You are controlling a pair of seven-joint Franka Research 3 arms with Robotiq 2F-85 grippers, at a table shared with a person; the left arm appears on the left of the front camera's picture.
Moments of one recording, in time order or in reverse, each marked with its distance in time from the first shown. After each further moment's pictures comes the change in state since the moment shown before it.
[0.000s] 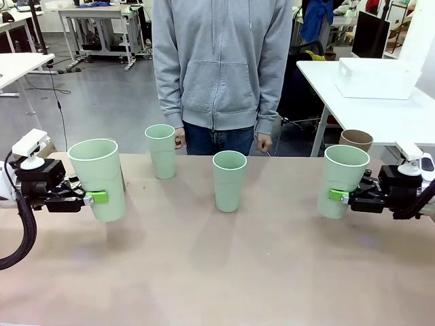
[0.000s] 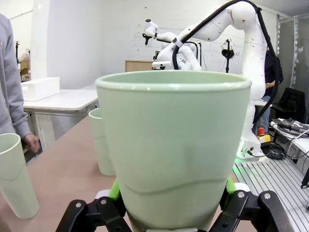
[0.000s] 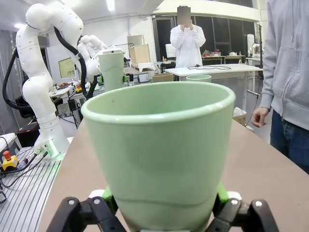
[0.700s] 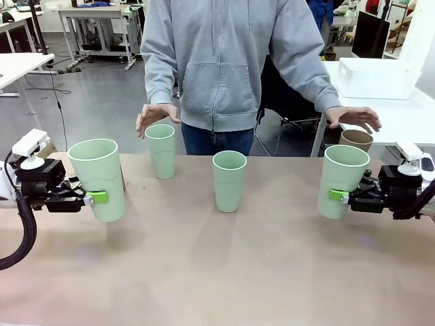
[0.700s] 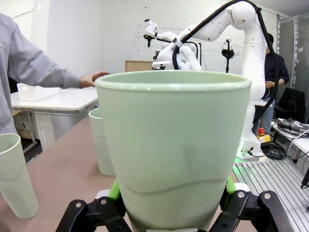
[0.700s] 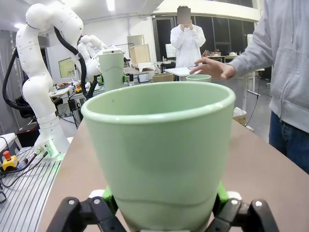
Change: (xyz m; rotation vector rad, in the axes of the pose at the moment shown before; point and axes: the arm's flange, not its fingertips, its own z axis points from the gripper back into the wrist) left arm 0.000 0.000 0.000 0.000 0.000 0.000; right arm 0.000 0.000 0.000 0.000 0.000 0.000
